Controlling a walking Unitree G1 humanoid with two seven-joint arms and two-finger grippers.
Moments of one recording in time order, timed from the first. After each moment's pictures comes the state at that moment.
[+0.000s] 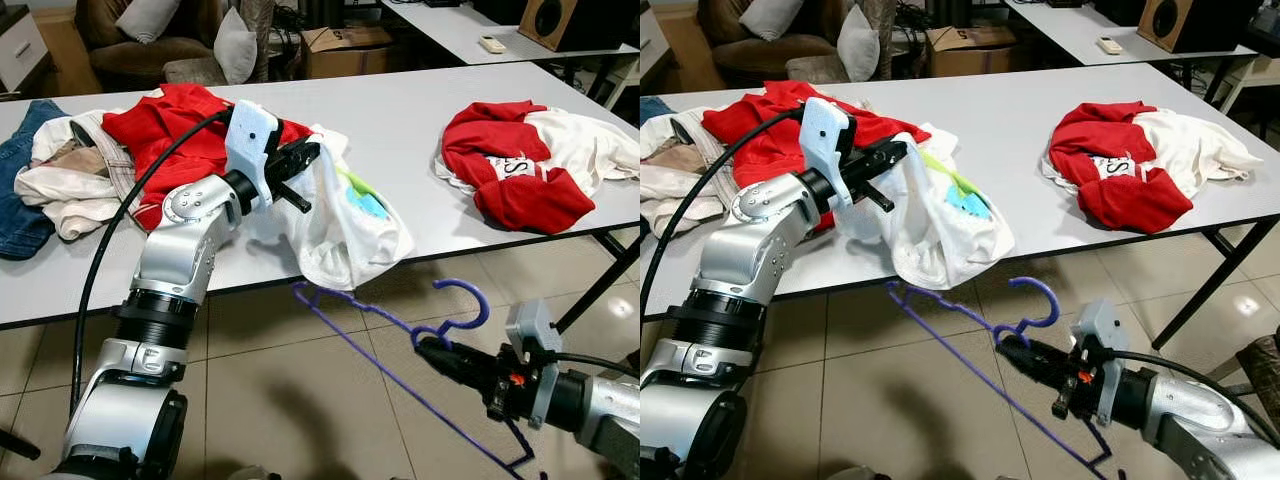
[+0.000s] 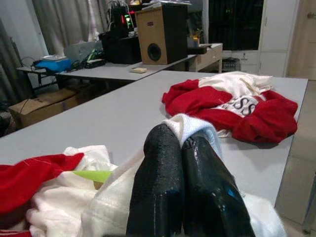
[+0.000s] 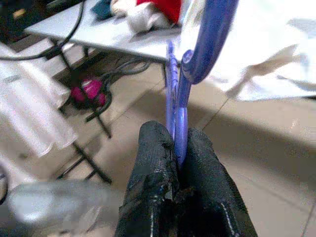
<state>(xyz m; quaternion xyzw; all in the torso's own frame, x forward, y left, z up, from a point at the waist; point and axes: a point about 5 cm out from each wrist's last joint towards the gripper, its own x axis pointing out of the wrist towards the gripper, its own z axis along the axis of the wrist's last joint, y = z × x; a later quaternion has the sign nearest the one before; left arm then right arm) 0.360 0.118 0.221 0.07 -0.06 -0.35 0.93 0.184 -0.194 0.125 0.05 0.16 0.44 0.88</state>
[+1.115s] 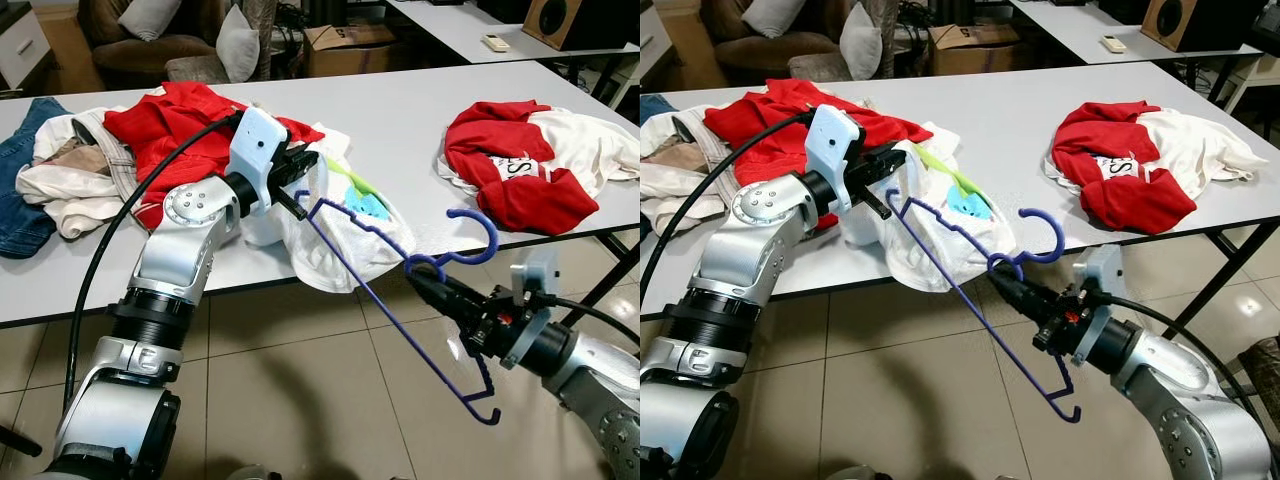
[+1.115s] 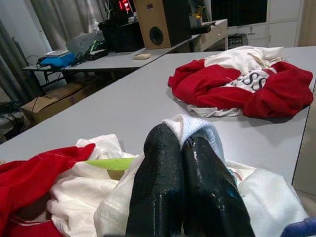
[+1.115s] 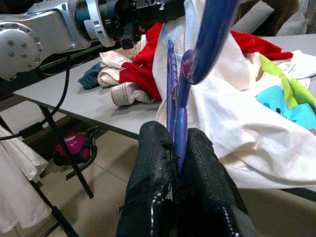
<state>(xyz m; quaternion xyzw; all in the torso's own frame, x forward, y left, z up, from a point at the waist) 0.360 0.118 0.218 0.12 -0.04 -0.35 0.93 0.218 -0.177 0.157 0.08 0.06 0.41 0.91</state>
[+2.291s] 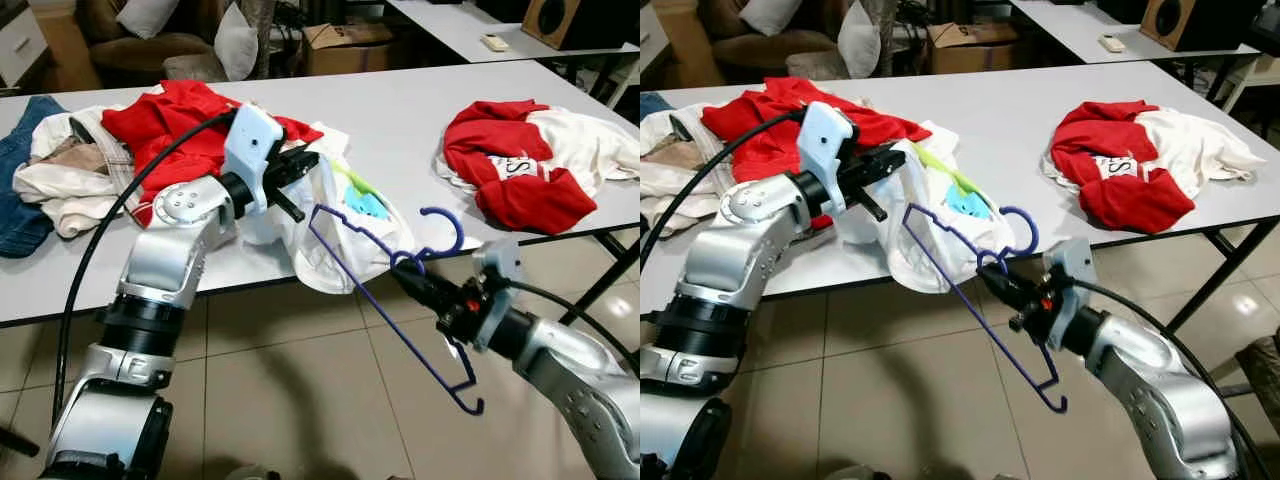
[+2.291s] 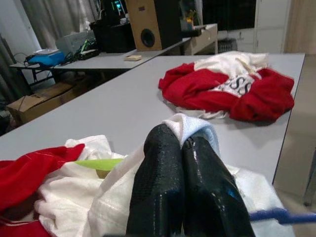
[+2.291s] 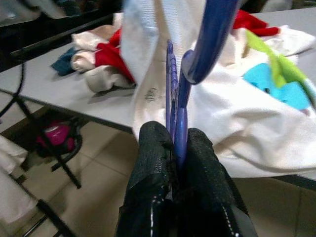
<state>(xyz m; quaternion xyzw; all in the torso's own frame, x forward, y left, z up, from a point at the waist) 0.351 0.123 0.226 0.10 -0.04 -0.36 0.93 0.243 -0.161 0.145 0.07 0.10 0.37 0.92</state>
